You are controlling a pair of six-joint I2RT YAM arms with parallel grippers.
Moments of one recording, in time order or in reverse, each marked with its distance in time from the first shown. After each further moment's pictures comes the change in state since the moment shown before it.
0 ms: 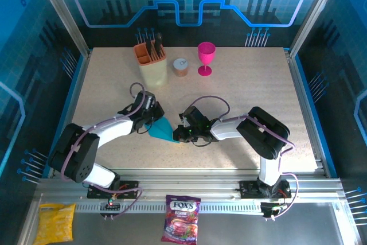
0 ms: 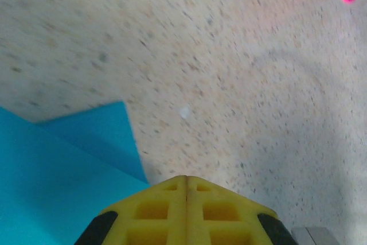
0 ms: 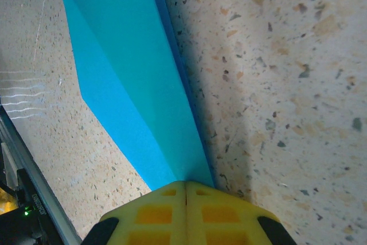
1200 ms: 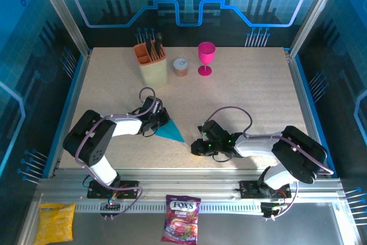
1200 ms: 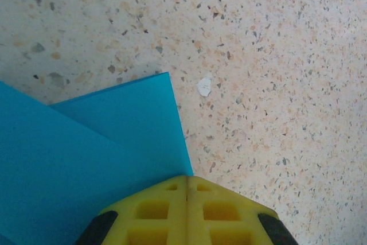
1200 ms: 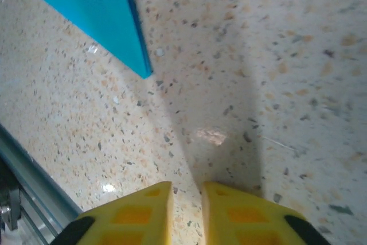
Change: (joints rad) left arm -0.030 0.180 -0.026 0.153 0.037 0.007; right arm 0.017 -0.414 -0.328 -0.122 0.106 -0.027
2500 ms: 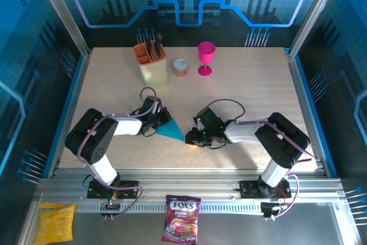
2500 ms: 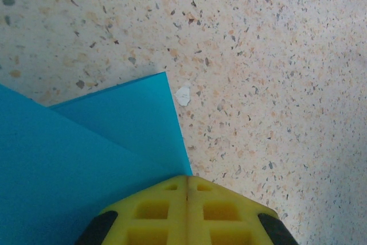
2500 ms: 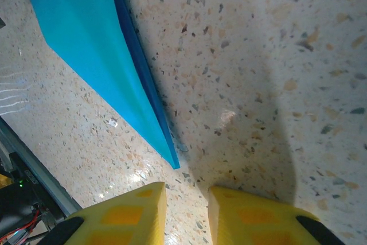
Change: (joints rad) left arm 0.005 0.026 -0.017 0.090 0.035 0.023; right arm -0.097 0.210 0.196 -0.022 -0.163 0.049
